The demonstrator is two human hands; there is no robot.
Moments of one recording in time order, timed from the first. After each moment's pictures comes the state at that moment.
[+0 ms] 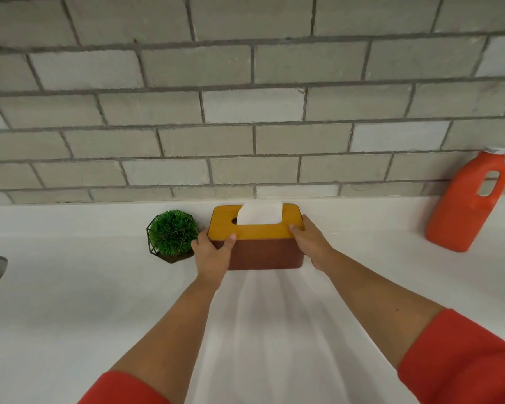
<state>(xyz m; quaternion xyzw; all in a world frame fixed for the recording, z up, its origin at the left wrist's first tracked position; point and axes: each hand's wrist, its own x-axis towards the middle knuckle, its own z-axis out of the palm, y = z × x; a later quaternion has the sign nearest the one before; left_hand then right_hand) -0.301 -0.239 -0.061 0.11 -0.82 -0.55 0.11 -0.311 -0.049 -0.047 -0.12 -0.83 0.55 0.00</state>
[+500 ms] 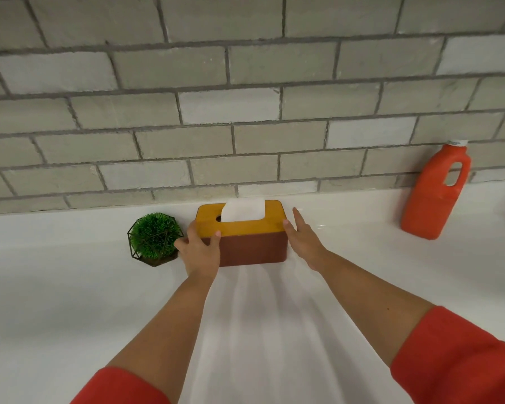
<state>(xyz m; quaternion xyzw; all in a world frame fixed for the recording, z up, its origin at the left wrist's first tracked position) -0.300 -0.224 -0.060 0.12 -0.85 -0.50 0.14 -0.291 -0.031 -0.047 -0.13 -0.86 0.50 0.02</state>
